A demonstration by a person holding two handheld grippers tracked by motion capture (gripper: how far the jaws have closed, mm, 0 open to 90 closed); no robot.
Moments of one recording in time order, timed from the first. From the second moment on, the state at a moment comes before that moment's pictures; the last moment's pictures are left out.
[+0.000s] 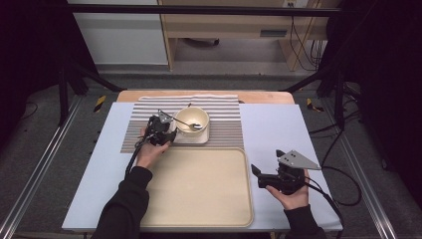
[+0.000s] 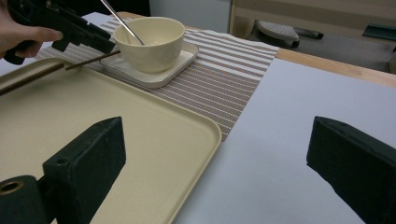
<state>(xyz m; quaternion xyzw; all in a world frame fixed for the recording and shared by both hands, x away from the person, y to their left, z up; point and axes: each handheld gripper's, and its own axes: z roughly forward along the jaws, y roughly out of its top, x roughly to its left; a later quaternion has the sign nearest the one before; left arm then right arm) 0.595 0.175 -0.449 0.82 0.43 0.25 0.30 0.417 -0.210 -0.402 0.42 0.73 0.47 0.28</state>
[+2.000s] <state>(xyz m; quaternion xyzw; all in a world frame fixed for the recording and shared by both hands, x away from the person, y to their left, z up) 0.529 0.228 -0.422 0.78 0.48 0.24 0.34 0.415 -0.211 -0.401 0.42 0.73 0.47 0.28</state>
